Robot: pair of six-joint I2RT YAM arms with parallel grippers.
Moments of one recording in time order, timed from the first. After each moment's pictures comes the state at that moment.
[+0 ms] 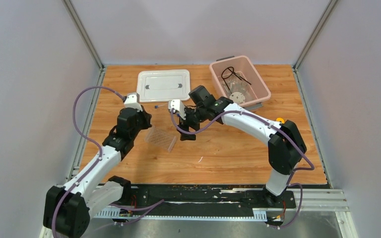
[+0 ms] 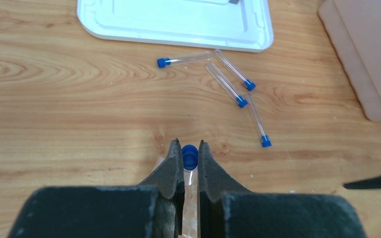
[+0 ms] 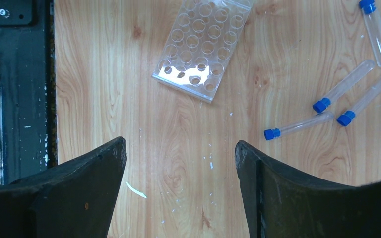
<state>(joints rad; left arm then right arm) -0.32 0.94 0.57 -0.04 -0.13 -0.40 0.80 1.77 1.43 -0.55 -0.58 -0.53</state>
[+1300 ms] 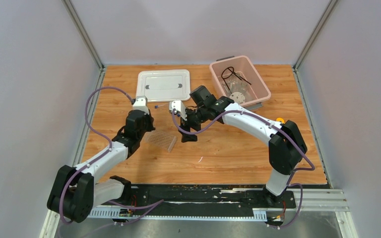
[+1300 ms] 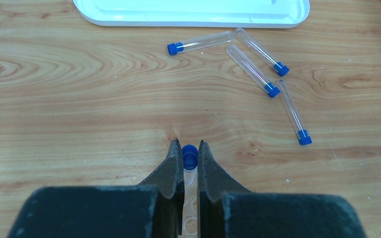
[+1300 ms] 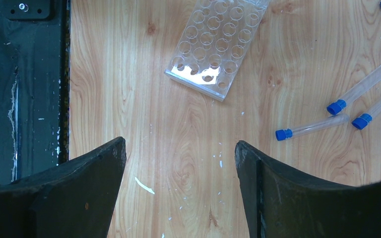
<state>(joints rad) -0.37 1.12 0.49 0.18 -0.21 -0.29 0.79 1.76 1.43 -0.59 -0.64 -0.55</state>
